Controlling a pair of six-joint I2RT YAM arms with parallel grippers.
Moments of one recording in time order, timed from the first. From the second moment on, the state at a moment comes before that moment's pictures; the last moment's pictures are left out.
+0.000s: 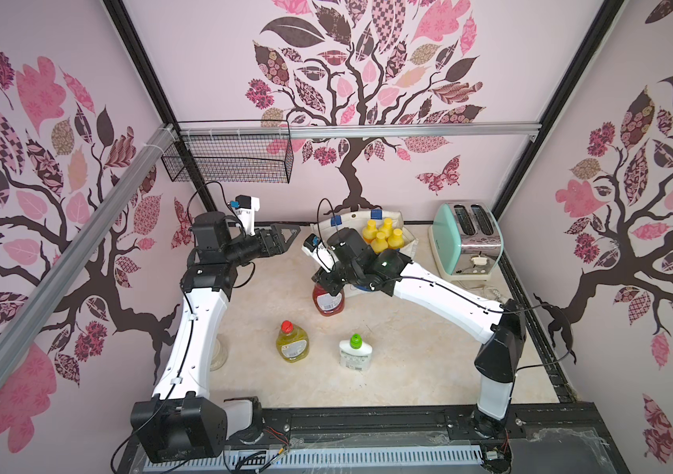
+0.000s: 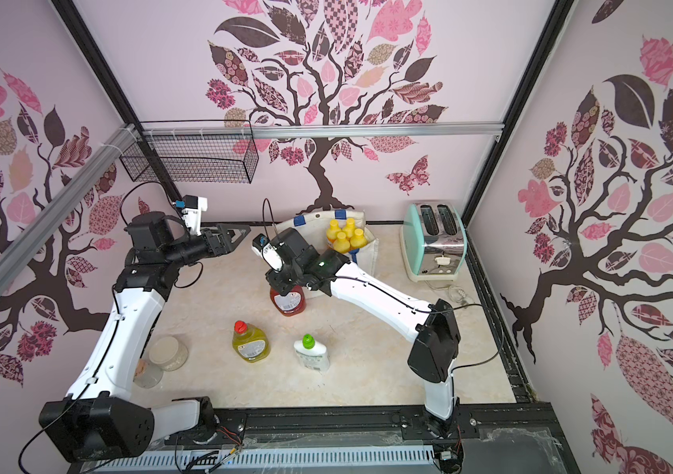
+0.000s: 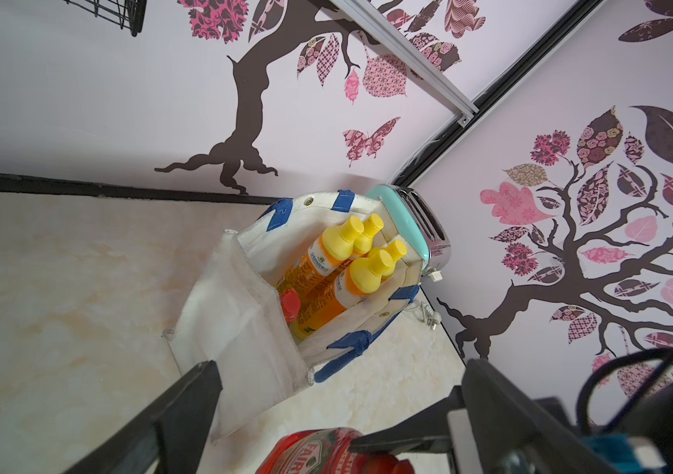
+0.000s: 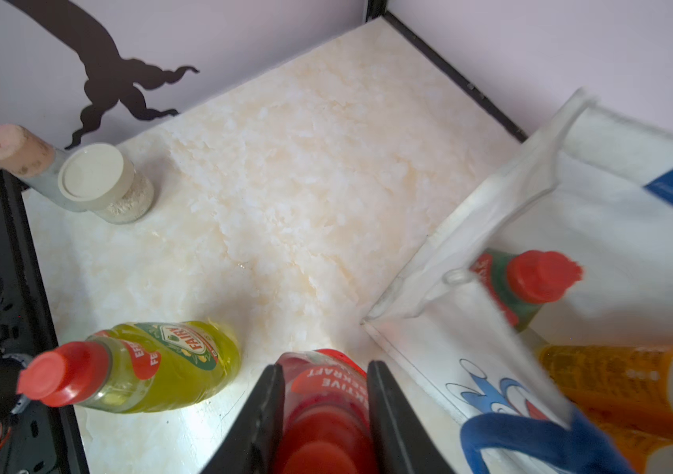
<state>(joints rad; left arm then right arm) 0.06 1.26 1.29 -0.35 0.79 -0.39 0.91 1.87 1.91 -0.69 -0.02 -0.04</state>
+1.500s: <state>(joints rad) -0.02 1.30 1.33 -0.41 0.74 -0.36 0.77 2.01 2.56 -0.88 0.11 -0.03</state>
